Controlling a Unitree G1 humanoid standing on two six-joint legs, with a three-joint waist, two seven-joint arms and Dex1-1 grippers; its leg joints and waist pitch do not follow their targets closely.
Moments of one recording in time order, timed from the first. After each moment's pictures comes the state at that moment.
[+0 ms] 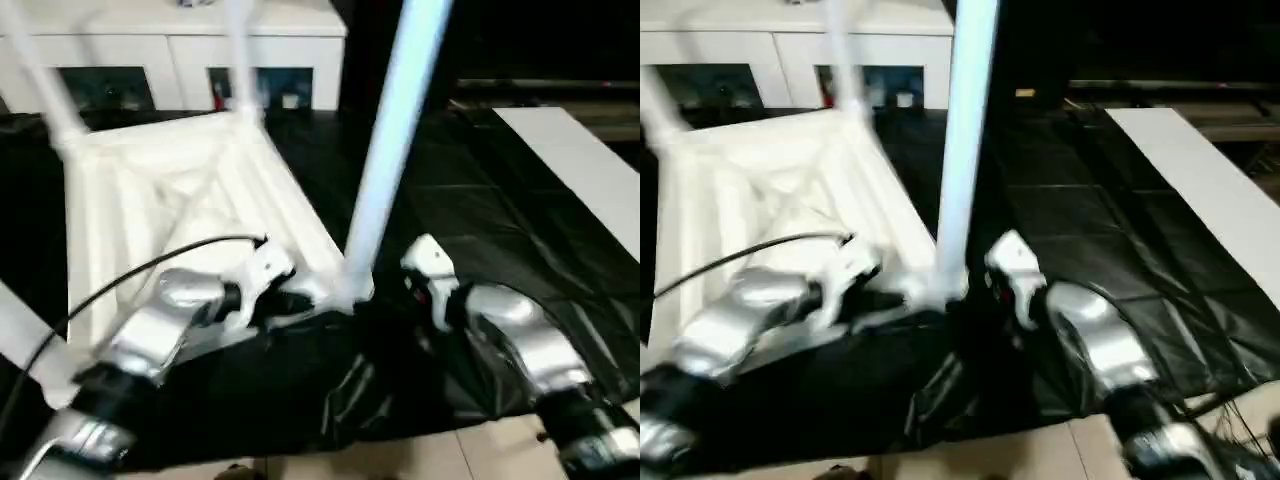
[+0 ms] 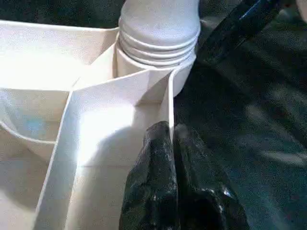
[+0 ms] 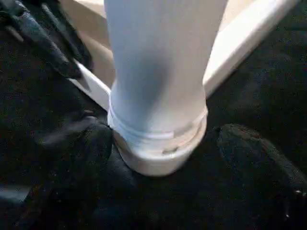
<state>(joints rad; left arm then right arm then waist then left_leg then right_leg) -0.43 0.45 -0.30 0.20 -0.10 0.44 -1.07 -0.38 -0.41 0.25 0.31 0.15 0.23 0.93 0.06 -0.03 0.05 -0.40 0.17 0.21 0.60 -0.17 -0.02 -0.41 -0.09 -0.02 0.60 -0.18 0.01</state>
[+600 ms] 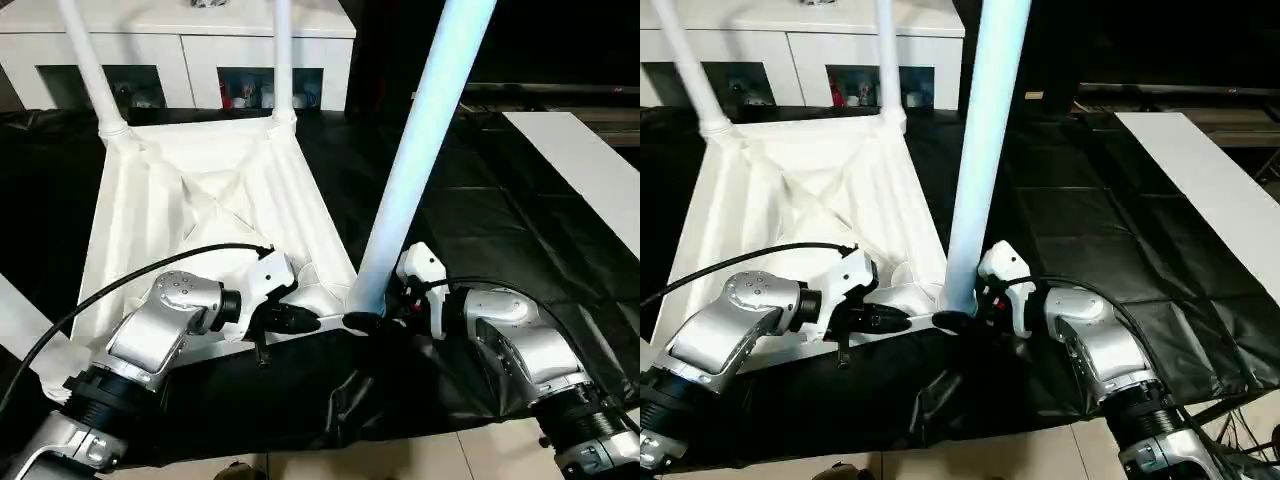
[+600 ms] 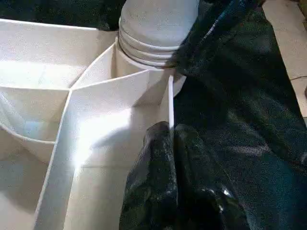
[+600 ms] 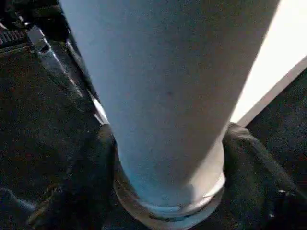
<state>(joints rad) -0.43 0.46 -0.33 0.16 -0.12 0.45 -1.13 -0.39 -0.38 0.25 0.32 0.20 0.25 1.00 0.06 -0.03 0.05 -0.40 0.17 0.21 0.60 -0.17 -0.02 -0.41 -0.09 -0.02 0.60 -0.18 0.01</state>
